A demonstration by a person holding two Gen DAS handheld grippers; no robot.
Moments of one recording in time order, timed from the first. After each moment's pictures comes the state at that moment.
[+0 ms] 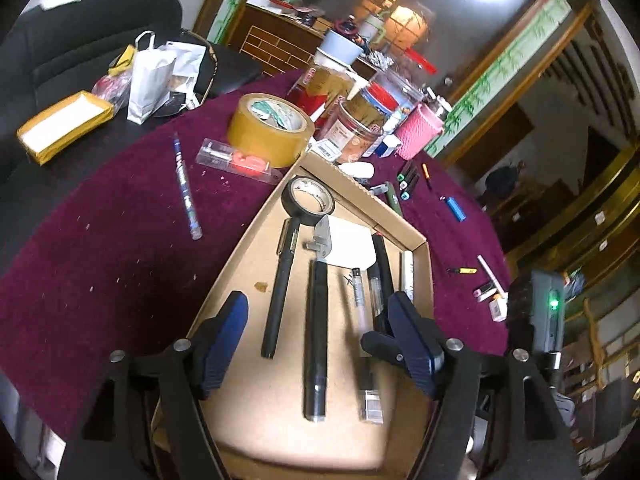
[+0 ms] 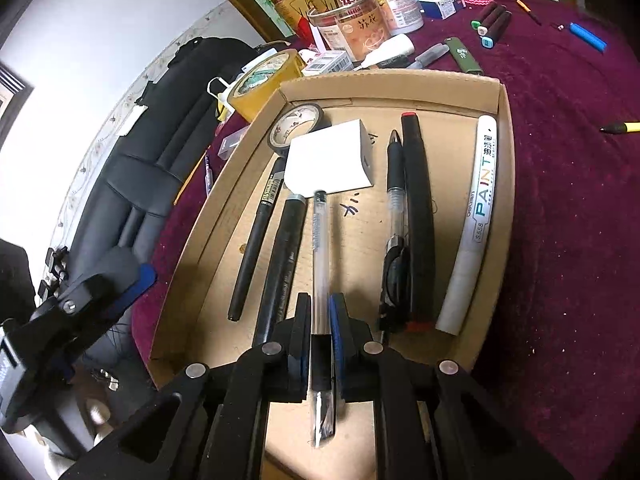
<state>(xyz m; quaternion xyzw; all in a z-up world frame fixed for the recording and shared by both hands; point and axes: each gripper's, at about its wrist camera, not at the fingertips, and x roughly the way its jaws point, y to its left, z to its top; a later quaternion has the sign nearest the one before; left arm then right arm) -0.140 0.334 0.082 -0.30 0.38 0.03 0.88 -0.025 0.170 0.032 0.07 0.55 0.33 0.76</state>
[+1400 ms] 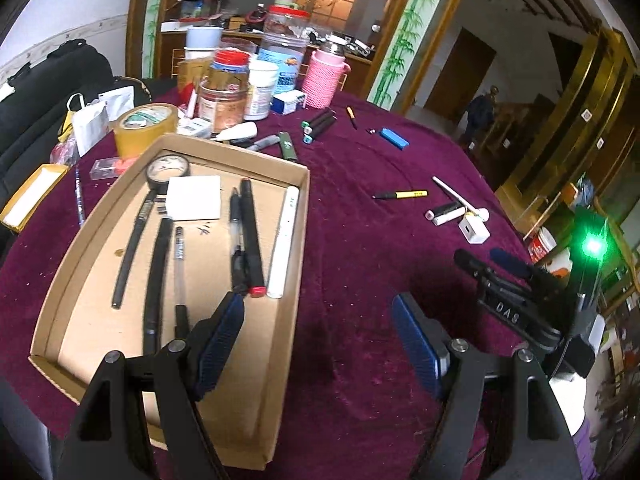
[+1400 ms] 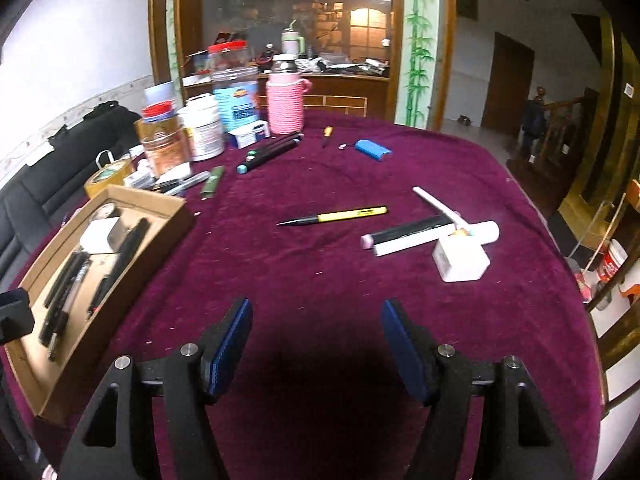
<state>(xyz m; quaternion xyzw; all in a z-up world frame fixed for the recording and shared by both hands) -0.123 0.154 0.094 -0.14 0.40 -0.02 0.90 -0.035 -0.051 0.080 -0.06 0.36 0.12 0.92</state>
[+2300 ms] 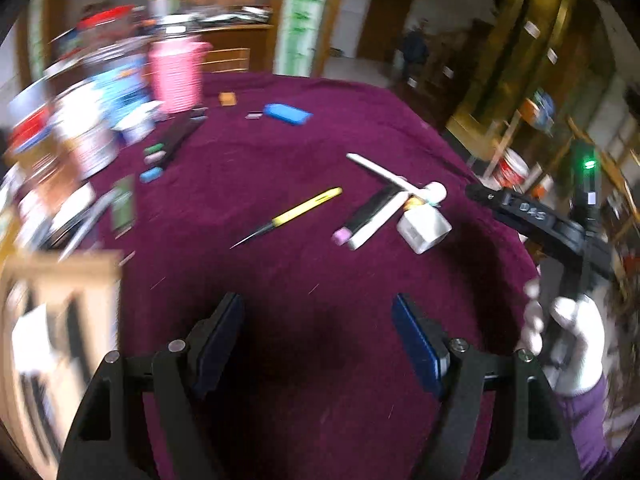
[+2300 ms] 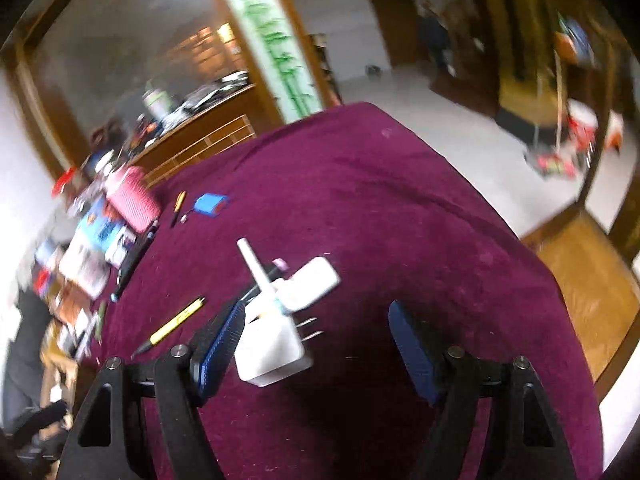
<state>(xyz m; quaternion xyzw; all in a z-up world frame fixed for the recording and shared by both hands) 0.042 0.007 0.077 -0.02 0.45 -0.15 0.88 0.079 -0.247 0.066 0.20 0.38 0.00 0.90</state>
